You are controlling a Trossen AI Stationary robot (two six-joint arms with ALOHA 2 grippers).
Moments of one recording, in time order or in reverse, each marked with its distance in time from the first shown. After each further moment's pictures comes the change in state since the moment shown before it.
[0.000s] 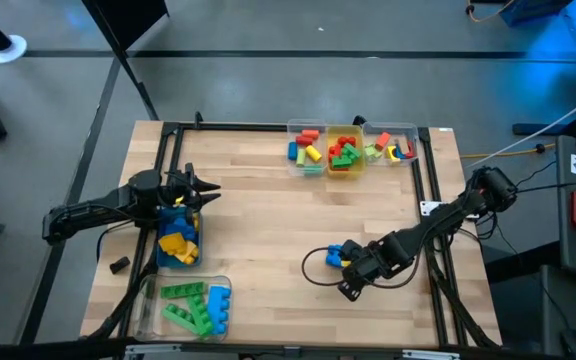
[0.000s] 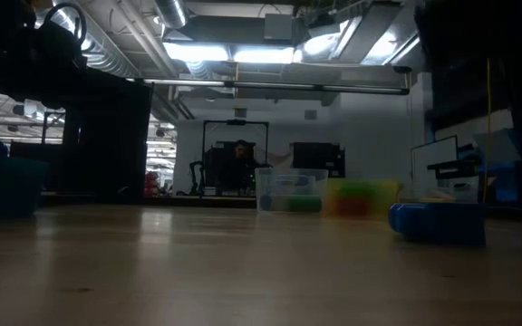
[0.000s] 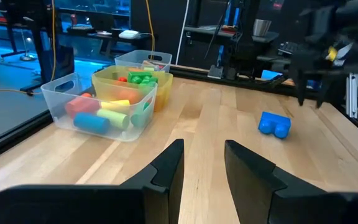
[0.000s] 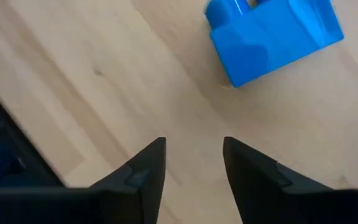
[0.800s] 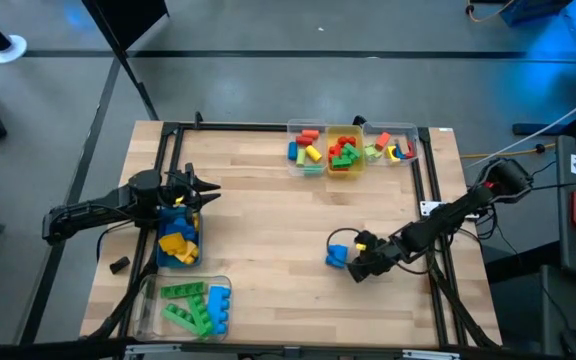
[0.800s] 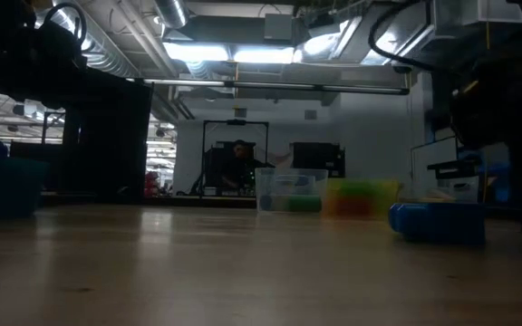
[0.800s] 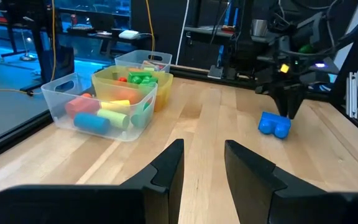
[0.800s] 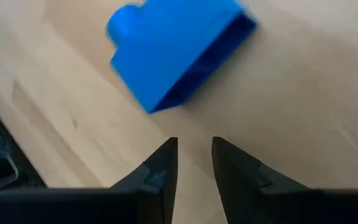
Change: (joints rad) left arm 0.000 0.000 0.000 -0.001 0.000 0.000; right arm 0.000 -0.187 -0.525 0.606 0.083 0.299
